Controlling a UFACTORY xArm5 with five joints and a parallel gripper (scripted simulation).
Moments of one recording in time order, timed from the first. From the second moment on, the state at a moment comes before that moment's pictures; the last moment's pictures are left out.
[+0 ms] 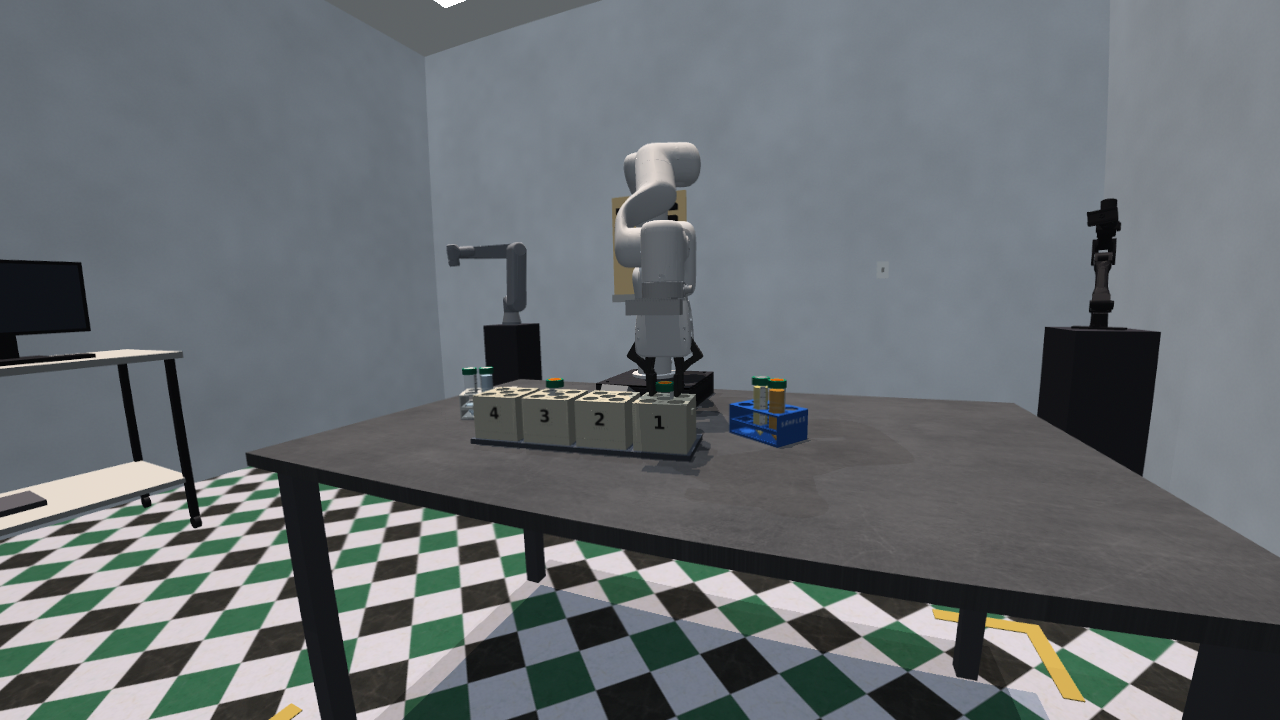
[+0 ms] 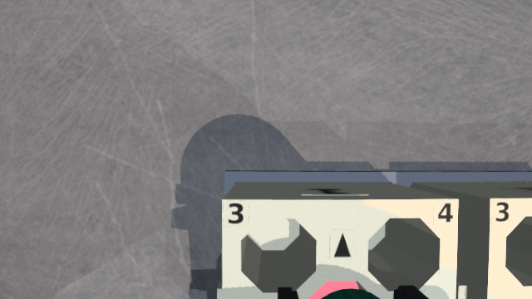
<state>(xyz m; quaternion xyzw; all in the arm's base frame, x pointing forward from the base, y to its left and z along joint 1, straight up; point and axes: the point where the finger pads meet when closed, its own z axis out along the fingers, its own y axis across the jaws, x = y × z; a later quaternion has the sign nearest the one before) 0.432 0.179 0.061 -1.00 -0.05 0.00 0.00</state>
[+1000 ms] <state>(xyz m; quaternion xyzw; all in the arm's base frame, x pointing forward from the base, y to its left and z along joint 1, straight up) 0.432 0.179 0.100 -1.00 -0.05 0.00 0.00</state>
